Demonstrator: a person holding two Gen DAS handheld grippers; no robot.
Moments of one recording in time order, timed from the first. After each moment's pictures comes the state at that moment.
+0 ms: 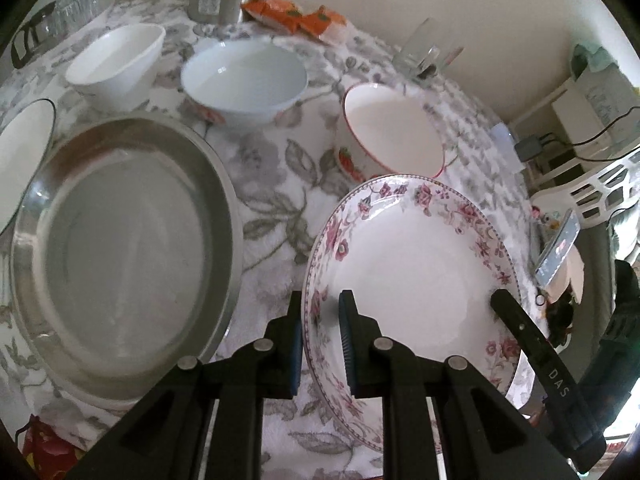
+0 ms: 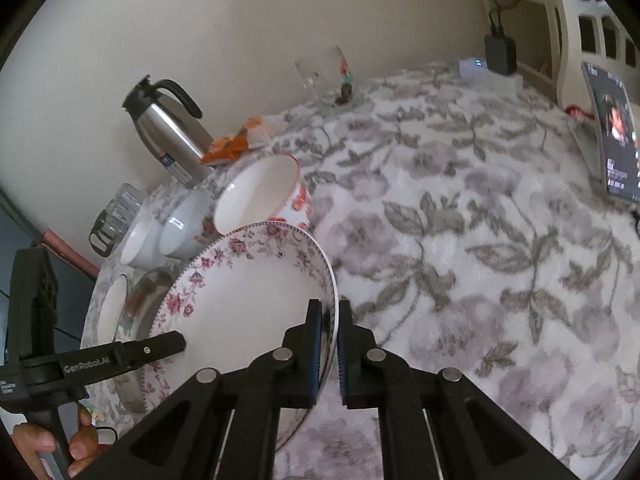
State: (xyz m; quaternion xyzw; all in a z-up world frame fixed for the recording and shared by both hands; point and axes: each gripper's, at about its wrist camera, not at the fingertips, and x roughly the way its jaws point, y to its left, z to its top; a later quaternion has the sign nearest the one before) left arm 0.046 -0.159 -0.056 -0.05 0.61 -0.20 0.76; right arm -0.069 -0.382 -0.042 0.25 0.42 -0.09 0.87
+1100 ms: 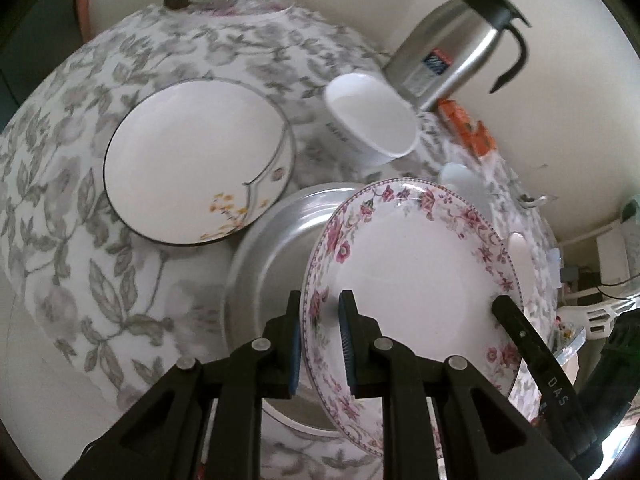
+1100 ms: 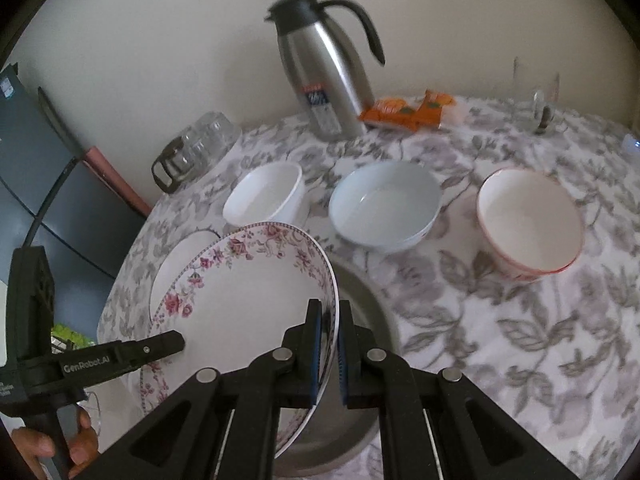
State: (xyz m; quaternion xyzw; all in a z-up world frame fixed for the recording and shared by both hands) left arm 0.102 0.060 -0.051 -0.17 0.59 -0.07 0.78; right arm 0.062 -0.183 -0.037 0.18 0.47 0.04 0.87
